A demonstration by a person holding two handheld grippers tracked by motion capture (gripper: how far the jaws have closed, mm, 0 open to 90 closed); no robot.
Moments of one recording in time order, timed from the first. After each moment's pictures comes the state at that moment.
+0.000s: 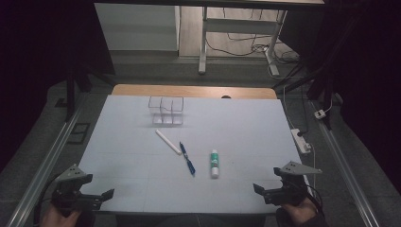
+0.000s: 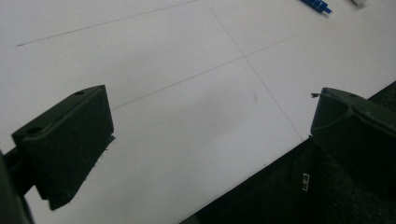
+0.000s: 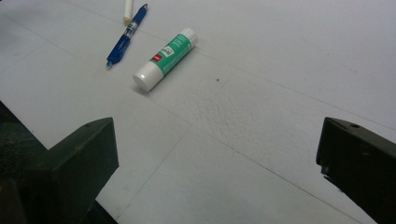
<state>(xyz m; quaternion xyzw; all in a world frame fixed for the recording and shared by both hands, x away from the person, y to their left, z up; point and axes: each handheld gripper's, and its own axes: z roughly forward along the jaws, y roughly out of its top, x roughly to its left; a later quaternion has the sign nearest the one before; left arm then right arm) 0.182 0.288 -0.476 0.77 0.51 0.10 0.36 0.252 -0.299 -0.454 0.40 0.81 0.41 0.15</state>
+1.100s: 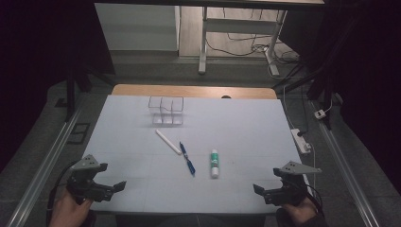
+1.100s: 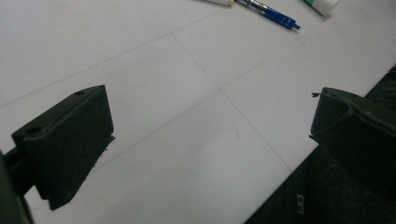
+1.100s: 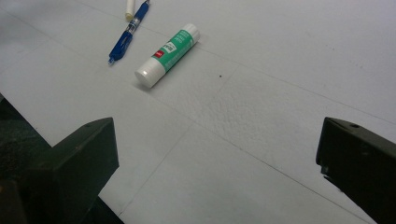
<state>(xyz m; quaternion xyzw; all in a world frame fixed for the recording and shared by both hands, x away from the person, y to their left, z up) 0.218 0.267 -0.470 0.80 0.45 0.09 0.38 0.253 -0.300 -0.455 0.41 0.81 0.40 0.14</state>
